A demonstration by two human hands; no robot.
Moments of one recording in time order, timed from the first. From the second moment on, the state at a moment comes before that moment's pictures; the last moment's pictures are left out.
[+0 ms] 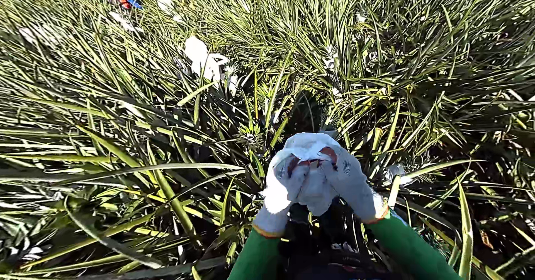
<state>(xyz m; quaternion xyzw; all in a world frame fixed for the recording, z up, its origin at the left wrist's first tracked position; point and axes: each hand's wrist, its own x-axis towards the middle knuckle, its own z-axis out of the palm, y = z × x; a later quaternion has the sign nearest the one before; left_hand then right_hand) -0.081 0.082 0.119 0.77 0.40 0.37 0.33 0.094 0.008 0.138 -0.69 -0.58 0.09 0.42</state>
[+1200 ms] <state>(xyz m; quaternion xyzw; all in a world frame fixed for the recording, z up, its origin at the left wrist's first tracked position) -0.097 0.064 0.161 0.86 0.18 0.18 0.45 0.120 -0.030 0.148 -0.51 -0.67 0.24 0.48</state>
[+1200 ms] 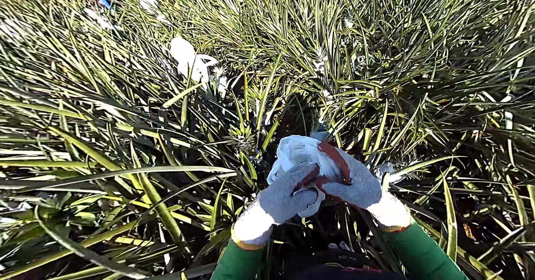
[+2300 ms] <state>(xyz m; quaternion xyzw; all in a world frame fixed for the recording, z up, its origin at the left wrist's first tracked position) -0.058 0.066 0.100 0.46 0.32 0.42 0.72 0.125 -0.022 0.109 -0.53 -0.46 0.30 0.64</state>
